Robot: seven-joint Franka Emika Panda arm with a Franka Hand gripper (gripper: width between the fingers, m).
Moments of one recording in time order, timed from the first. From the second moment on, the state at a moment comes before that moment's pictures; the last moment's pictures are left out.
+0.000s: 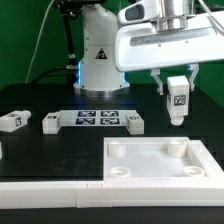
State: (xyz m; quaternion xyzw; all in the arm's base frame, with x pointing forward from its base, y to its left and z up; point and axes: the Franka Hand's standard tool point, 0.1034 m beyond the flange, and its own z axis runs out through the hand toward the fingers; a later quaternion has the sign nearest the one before) arm 0.538 0.114 0.129 -0.99 0.02 -0.13 0.05
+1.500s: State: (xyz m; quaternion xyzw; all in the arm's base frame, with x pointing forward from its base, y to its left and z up) arm 0.630 0.113 0.114 -0.98 -0.09 -0.20 0.04
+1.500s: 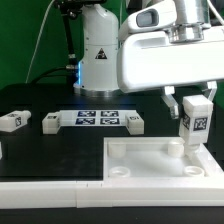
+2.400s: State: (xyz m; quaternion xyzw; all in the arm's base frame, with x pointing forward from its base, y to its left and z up) arm 0.626 0.118 0.101 -0.97 -0.09 -0.22 0.04
